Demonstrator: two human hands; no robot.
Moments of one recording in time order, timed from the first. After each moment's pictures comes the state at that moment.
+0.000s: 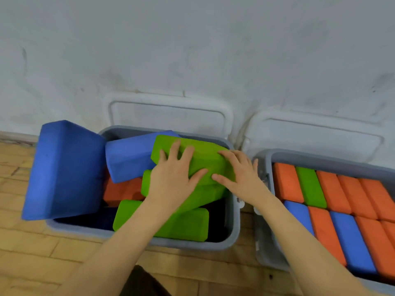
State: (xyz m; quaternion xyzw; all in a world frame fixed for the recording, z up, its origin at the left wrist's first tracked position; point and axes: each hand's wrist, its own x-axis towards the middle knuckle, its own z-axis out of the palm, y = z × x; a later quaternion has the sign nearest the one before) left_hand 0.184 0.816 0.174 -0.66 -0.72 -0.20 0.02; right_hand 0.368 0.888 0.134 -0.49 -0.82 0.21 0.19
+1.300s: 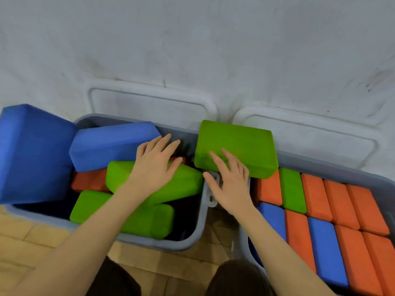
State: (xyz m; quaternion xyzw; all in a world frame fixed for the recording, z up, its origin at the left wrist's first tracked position) left_hand 0.219 0.861 0.136 -0.67 -0.72 -0.18 0.05; right_hand 0.423 0.902 0.094 -0.48 -0.82 0.09 0.28
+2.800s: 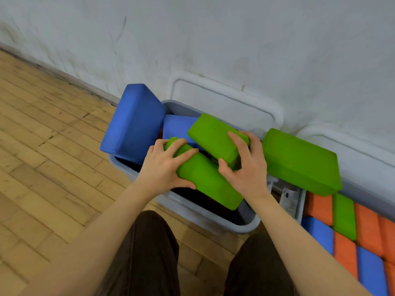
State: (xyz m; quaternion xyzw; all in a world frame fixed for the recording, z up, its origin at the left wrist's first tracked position) left_hand 0.098 0.719 0.134 -0.68 -0.69 -0.21 0.11; right_hand 0.290 0.830 0.165 -0.26 -0.86 0.08 0.43
